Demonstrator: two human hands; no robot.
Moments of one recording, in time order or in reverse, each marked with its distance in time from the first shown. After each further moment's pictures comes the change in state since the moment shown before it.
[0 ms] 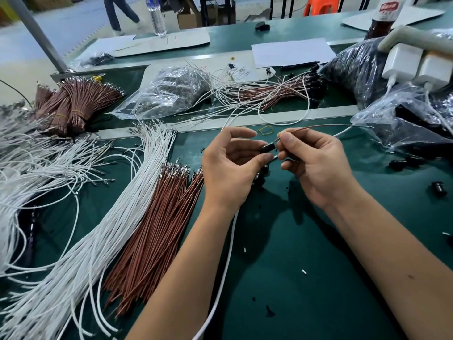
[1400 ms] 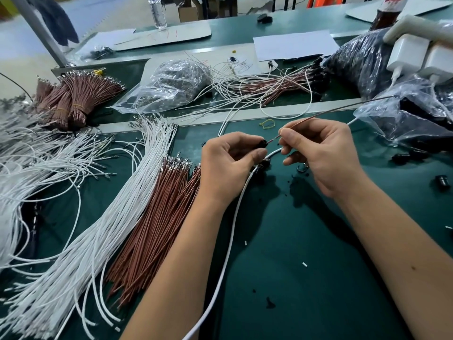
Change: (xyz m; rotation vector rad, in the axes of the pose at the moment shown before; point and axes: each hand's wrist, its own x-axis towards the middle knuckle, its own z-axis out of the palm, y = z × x) left_hand 0.005 -0.004 -0.013 0.157 -0.093 -0.033; right_hand 0.006 -0.002 -0.012 -0.277 -0.065 -0.186
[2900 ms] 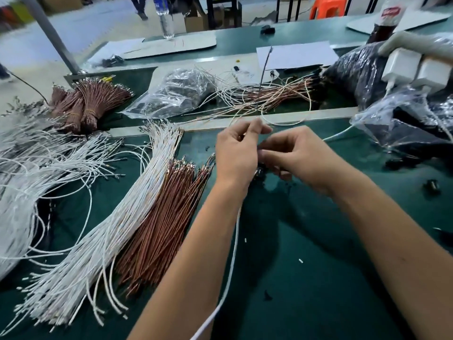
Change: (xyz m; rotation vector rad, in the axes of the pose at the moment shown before) left_hand 0.010 0.041 0.025 -0.030 0.190 -0.137; right_hand 0.006 -0.017 0.015 -0.324 -0.428 0.101
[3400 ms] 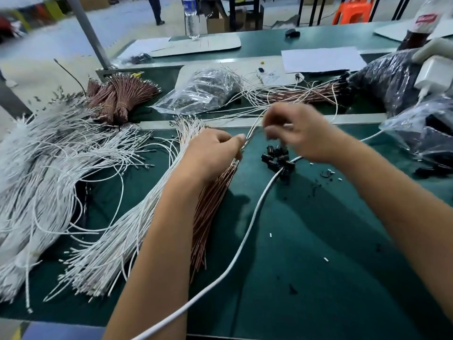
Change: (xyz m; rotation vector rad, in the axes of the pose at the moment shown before) left_hand 0.005 0.025 -0.105 0.718 -0.168 -0.081; right_hand 0.049 -0.036 0.010 -0.568 -0.059 -0.274
